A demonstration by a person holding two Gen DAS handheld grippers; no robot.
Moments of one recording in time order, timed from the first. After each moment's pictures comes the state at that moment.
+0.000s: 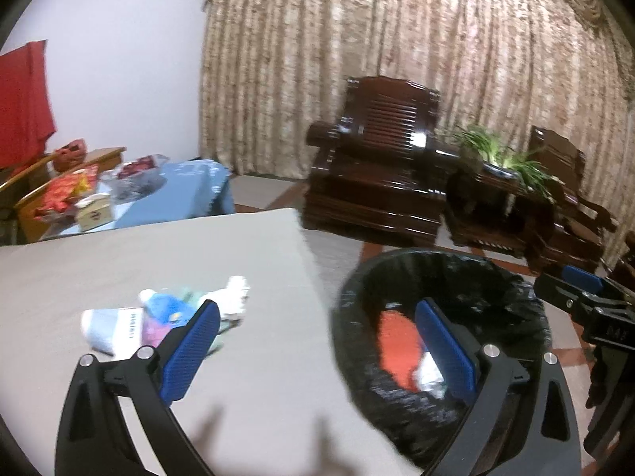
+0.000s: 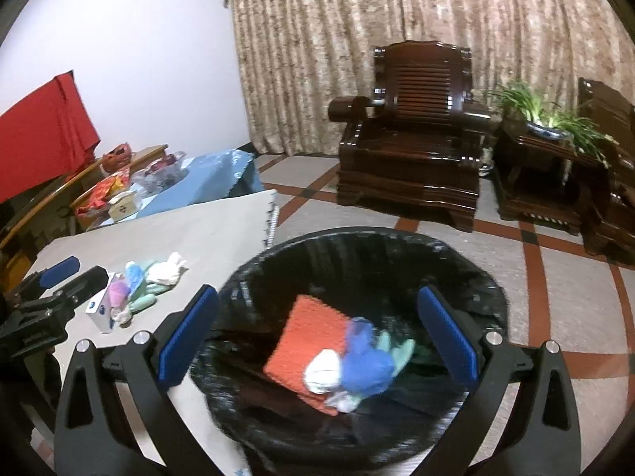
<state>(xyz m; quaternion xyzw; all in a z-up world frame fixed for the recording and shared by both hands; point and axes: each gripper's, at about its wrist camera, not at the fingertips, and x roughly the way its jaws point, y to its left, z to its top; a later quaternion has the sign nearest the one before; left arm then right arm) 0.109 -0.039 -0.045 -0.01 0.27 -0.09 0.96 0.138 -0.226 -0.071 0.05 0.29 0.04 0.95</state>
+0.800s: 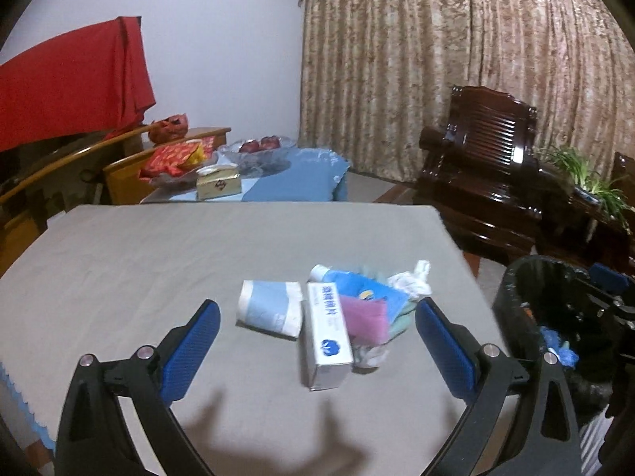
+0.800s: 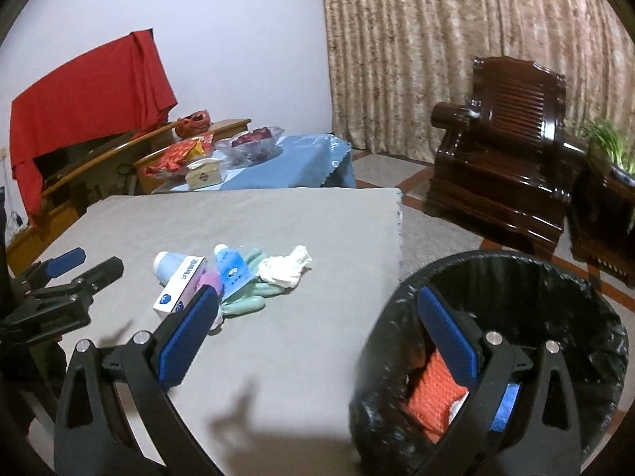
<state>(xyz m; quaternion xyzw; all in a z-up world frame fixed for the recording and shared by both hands) 0.095 0.112 -0.070 -0.02 0.28 0.07 0.96 0.175 -0.061 -0.085 -0.01 0.28 0.17 0.94</state>
